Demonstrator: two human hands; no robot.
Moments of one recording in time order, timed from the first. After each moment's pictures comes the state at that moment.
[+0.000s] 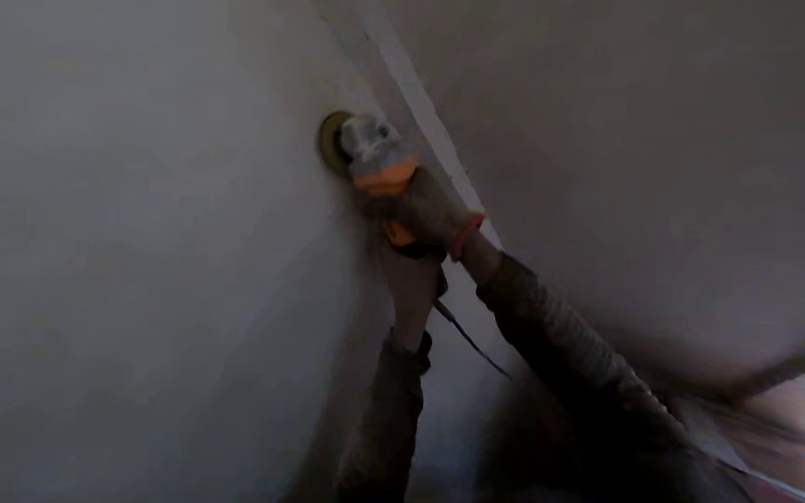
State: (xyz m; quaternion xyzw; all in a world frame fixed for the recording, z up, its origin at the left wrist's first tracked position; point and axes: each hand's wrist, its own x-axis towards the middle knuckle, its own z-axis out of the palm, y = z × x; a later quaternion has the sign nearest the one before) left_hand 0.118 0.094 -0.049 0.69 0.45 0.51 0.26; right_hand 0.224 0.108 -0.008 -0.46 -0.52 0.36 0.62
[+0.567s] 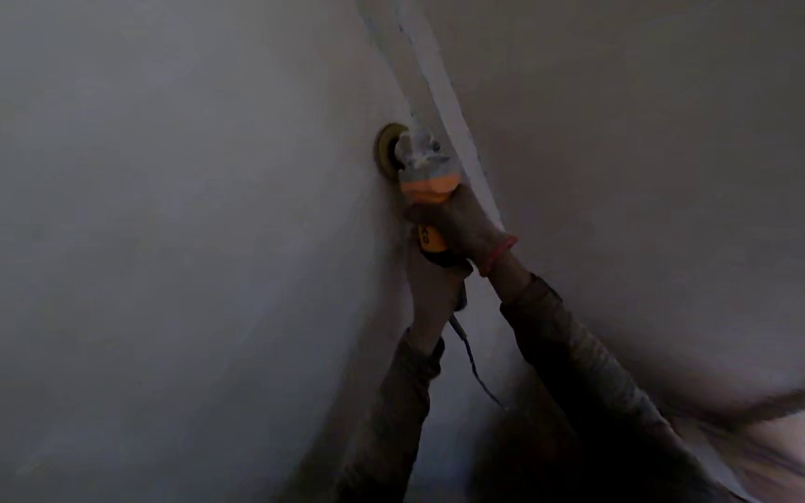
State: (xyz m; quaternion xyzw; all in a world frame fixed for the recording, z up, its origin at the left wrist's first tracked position) left_hand 0.113 0.103 -0.074 0.69 0.47 0.45 0.31; right_hand 0.225 0.099 -0.033 -0.49 -0.45 0.42 0.62
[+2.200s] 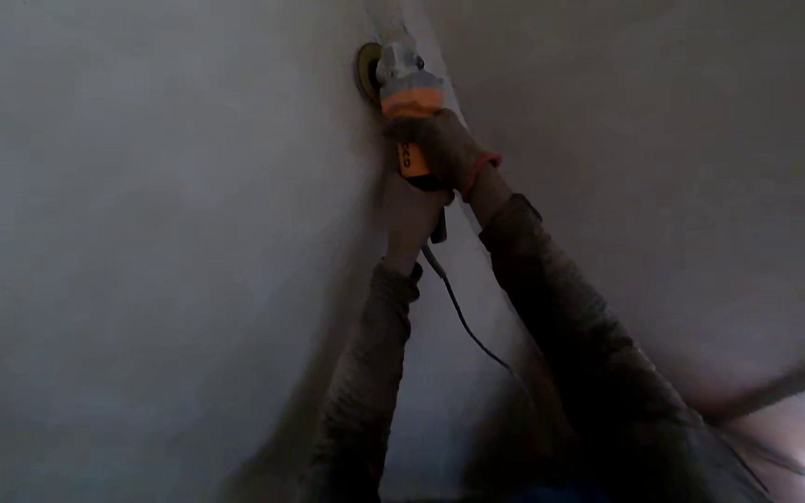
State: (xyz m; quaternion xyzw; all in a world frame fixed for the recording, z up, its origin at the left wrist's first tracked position) left_hand 0.111 0.108 0.014 0.75 0.47 0.40 0.24; right_hand 0.245 0.154 0.051 -0.41 -0.43 0.42 0.69
